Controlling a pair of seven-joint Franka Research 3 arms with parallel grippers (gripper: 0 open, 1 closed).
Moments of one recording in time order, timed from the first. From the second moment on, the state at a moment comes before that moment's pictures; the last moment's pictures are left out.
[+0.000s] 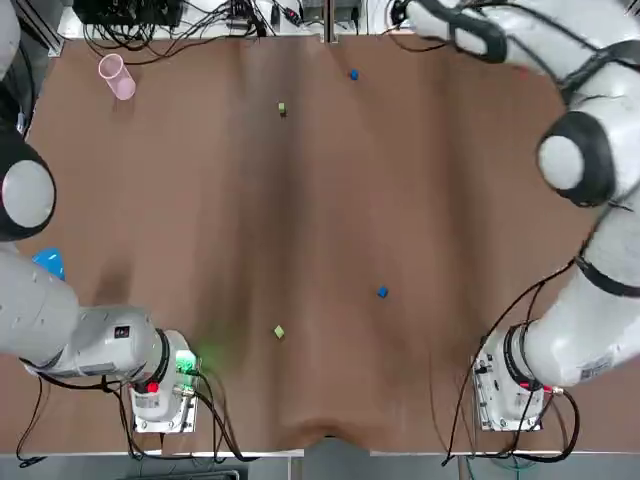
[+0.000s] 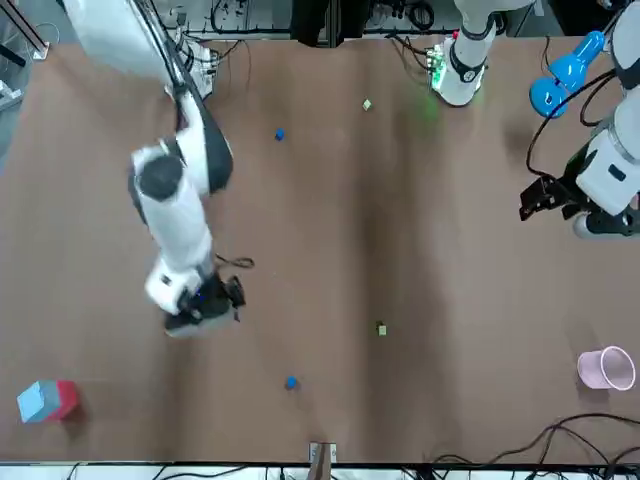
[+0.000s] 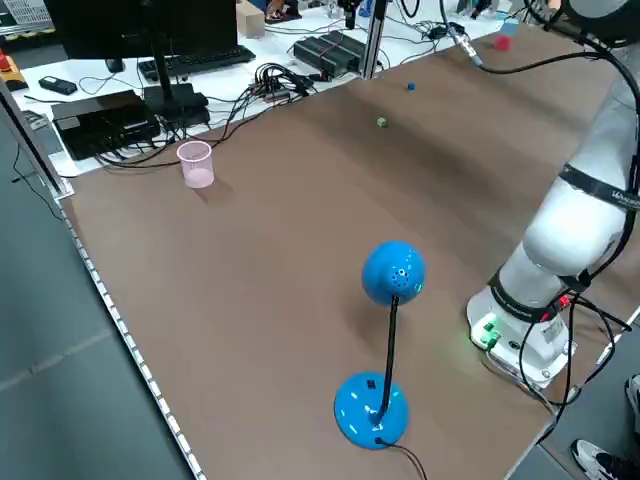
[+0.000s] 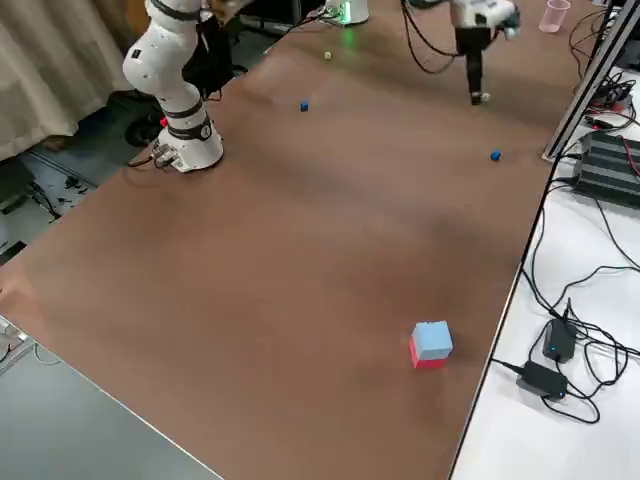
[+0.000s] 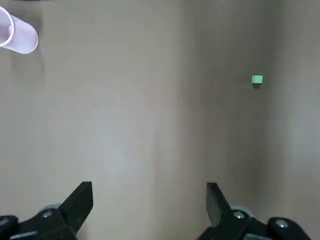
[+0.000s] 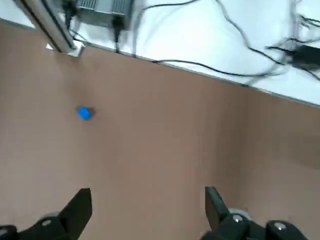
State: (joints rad) left arm 0.05 0.10 -0.16 -1.55 -0.01 1.67 -0.12; right arm 0.25 0.41 0.16 -1.49 -0.29 2.17 0.30
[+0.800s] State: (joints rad) left arm 0.05 0.11 -0.16 -1.55 -0.01 1.68 -0.12; right arm 0.10 -0.07 0.04 -1.67 -0.06 1.62 0.07
